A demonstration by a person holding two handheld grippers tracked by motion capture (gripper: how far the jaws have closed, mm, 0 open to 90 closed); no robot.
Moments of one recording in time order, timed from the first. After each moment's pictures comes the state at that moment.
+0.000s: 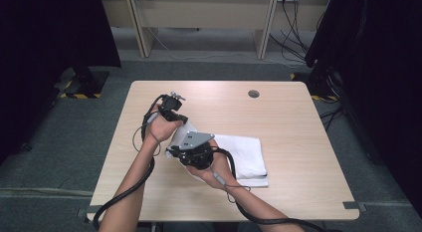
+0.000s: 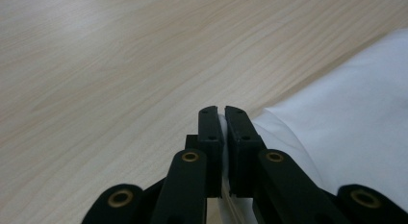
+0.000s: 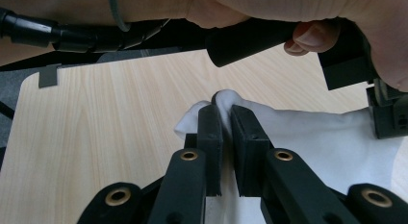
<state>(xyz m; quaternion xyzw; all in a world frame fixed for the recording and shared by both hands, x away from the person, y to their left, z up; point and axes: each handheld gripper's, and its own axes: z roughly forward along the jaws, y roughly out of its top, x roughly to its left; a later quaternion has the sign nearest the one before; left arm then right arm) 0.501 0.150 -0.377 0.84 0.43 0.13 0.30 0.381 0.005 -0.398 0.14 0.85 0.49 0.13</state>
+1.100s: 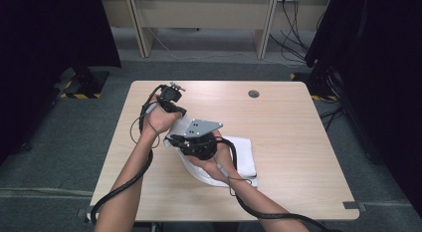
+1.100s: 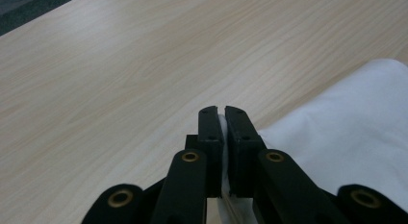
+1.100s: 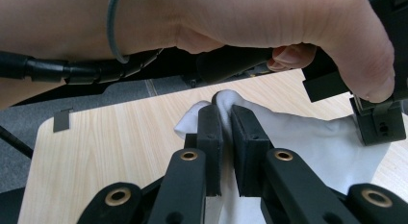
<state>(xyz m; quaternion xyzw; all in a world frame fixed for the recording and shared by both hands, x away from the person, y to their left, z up) 0.504 0.148 -0.344 0.84 0.43 0.15 0.29 0.389 -0.003 -0.366 0.15 0.82 0.53 0.12</state>
